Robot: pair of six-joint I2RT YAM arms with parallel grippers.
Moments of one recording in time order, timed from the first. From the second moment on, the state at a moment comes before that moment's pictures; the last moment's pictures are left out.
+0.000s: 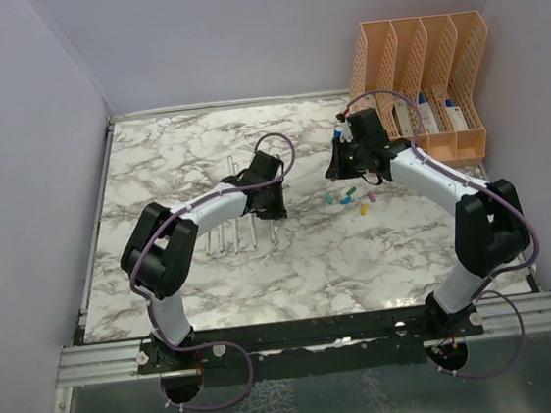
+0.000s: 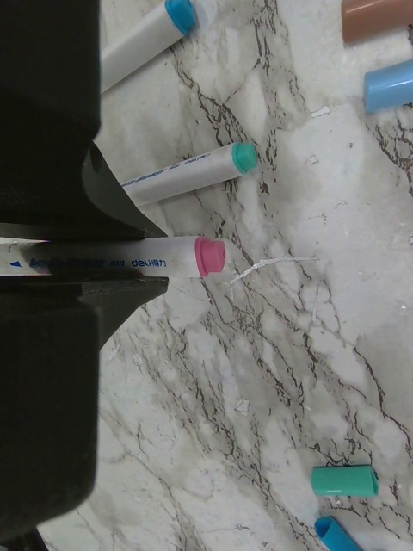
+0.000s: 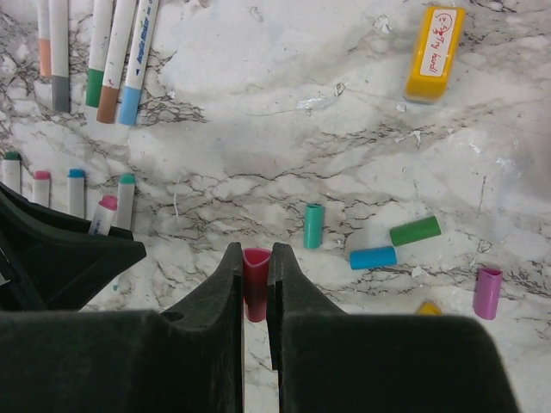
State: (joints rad) left arm -0.62 1.83 1.20 -0.37 0.09 -0.58; right arm 0.38 1.65 1.21 -0.35 -0.15 0.32
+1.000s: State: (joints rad) left arm -0.64 1.83 1.17 -0.35 0.05 -0.62; right arm 0.38 1.84 1.20 -0.35 0.02 0.25
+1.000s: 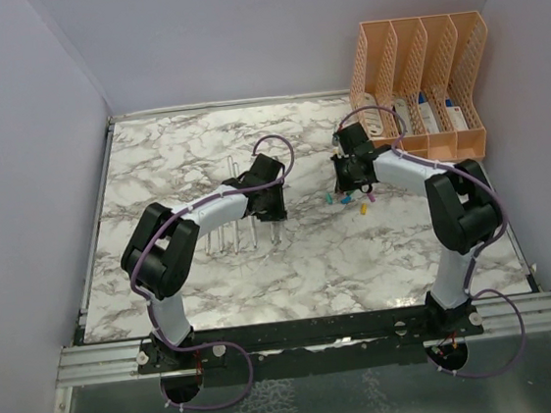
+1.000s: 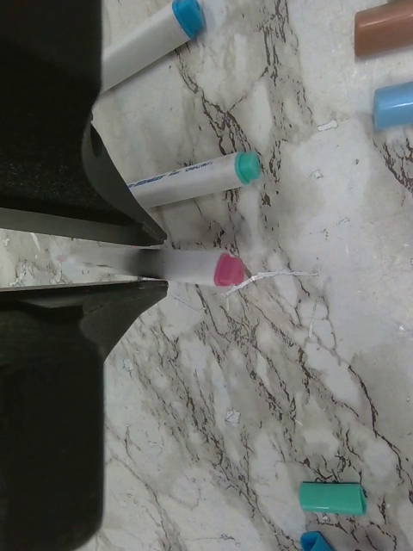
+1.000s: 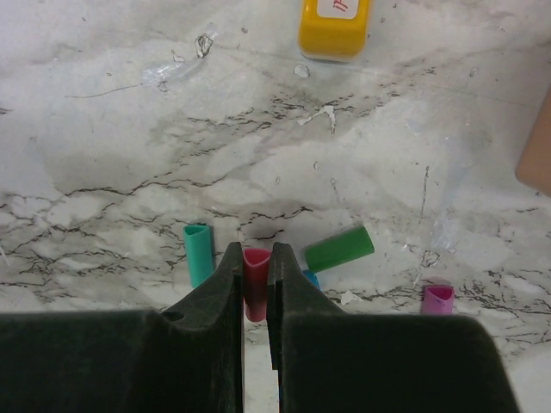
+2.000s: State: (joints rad) left arm -0.60 1.42 1.02 -0.20 -0.04 -0.67; right arm 0.40 1.86 1.27 -0.37 0.01 0.23
